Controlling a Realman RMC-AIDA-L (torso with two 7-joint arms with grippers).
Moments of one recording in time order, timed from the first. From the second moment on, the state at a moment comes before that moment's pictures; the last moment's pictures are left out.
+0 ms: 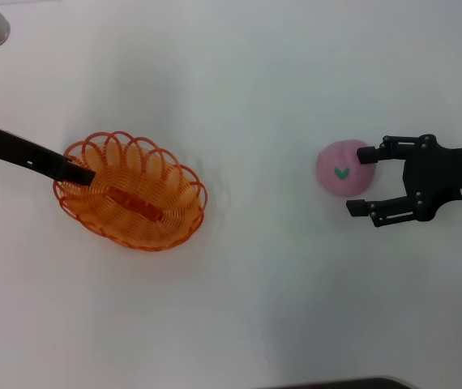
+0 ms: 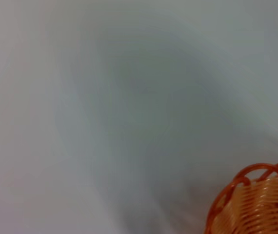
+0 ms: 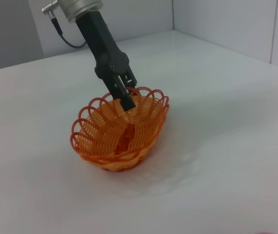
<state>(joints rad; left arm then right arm) -0.66 -2.14 0.97 1.01 2.71 1.40 -2.33 0.39 2.02 -0.77 -0.73 -2.09 -1.58 1.23</state>
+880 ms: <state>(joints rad) -0.67 -2.14 0.93 1.00 2.71 1.39 -2.34 0.39 2.03 -0.78 -0.75 -2.10 -1.58 1.24</state>
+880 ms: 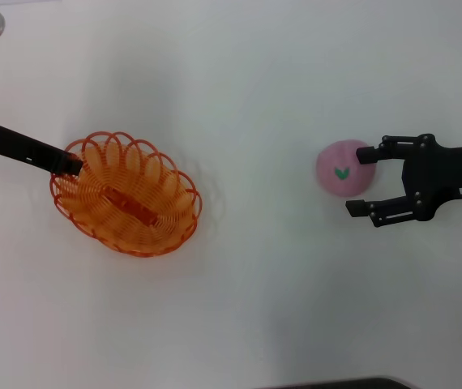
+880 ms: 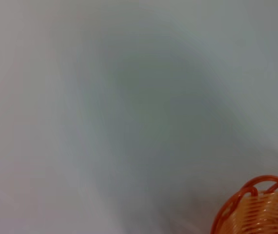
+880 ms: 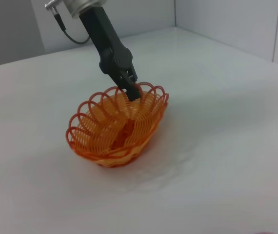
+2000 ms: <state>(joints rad) -0.67 -2.11 0.63 0.93 2.57 1.52 -2.54 0.40 2.03 -0.76 -0.75 -2.11 -1.58 1.28</state>
